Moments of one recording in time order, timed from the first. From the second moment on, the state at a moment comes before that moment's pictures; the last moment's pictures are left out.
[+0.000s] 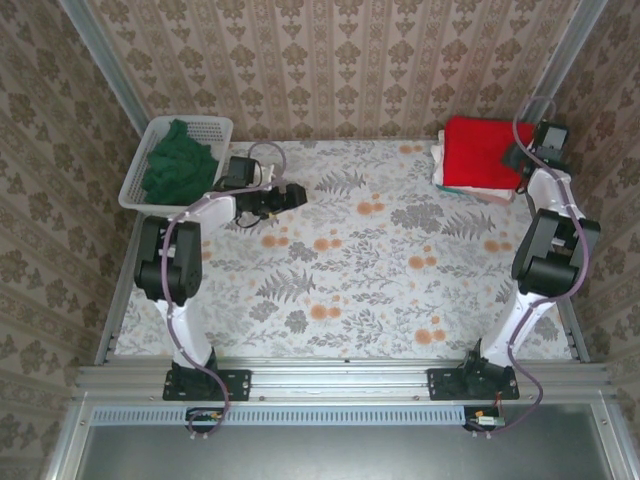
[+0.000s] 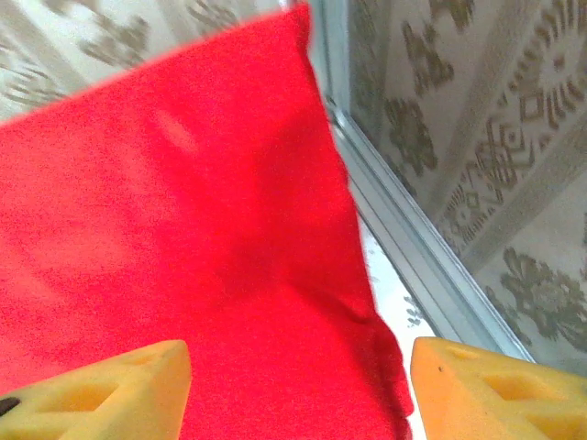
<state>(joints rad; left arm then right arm) -0.27 1.90 1.30 -0.24 0.63 -0.40 -0.39 1.94 1.56 -0.25 0.02 0.17</state>
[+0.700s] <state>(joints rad) -0.27 1.71 1.22 -0.30 0.49 -0.32 -0.23 2.56 2.44 -0.65 0.09 0.17</state>
